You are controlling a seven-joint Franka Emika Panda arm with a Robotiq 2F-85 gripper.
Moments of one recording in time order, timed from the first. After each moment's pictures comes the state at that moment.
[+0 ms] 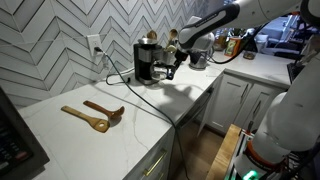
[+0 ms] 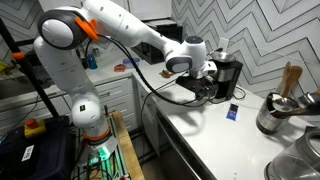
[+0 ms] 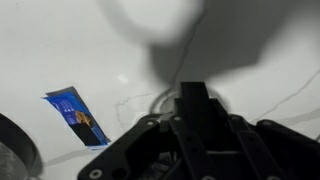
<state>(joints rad) -0.02 -0.11 -0.23 -2.28 0.20 2.46 -0.69</state>
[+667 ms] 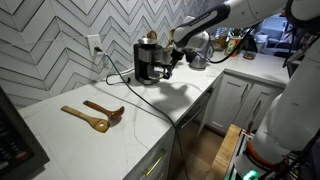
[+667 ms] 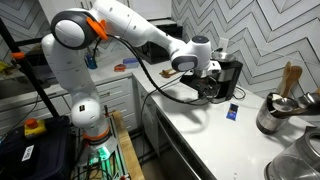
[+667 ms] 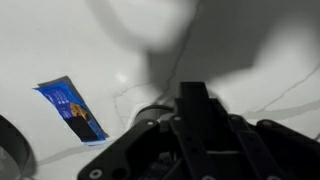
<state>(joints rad) -0.04 -0.03 -0.21 -2.18 0.24 2.43 -0.69</state>
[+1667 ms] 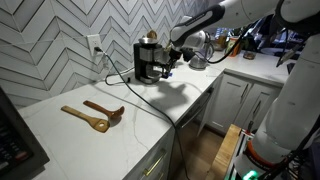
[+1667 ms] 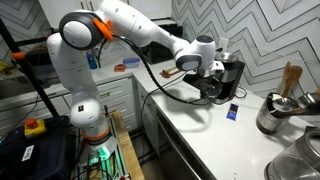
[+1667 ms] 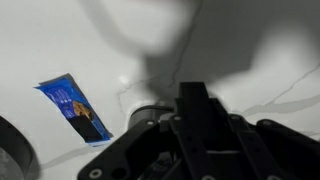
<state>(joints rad) -0.08 0.03 -0.17 -2.12 0.24 2.40 -0.65</state>
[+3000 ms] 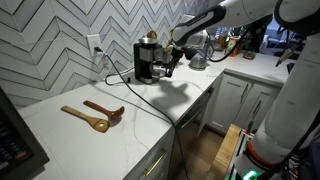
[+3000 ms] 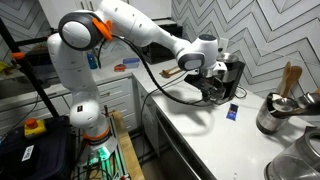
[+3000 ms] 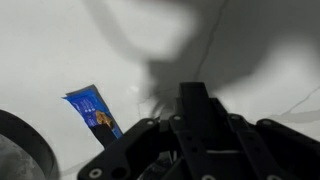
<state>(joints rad) -0.11 0.03 -0.16 -2.09 0.15 2.36 -0.60</state>
